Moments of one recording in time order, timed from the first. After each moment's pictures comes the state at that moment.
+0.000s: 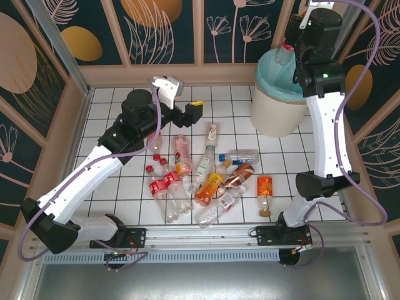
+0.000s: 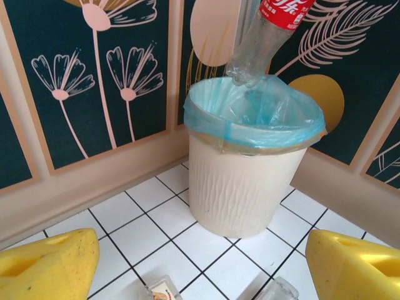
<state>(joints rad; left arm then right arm) -0.68 1.28 1.33 -0.18 0.12 -0.12 0.20 1.71 2.32 -0.65 0.36 0.05</state>
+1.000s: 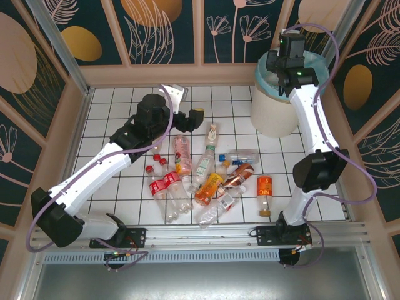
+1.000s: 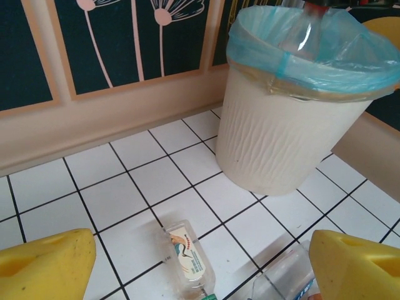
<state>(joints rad) -0.68 1.34 1.27 -0.23 0.01 -0.20 0.16 1.80 2.02 -0.64 0.25 0.12</state>
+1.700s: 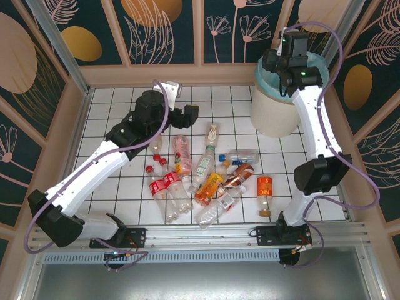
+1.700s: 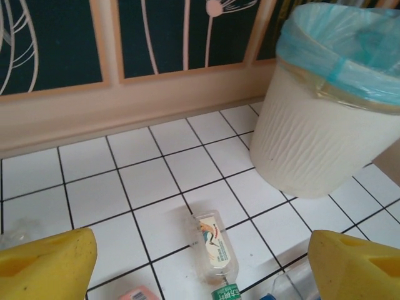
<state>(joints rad) -0.68 1.35 1.37 -0.41 -0.14 -0.27 0.19 1.75 2.05 -0.72 0.14 0.16</state>
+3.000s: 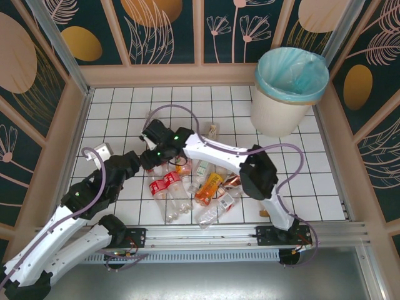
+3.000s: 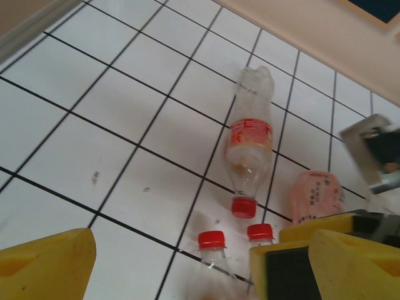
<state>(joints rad) -0.68 0.62 0.78 -0.93 -0.64 -0.95 1.08 2.18 1.94 -0.72 -0.19 0.42</state>
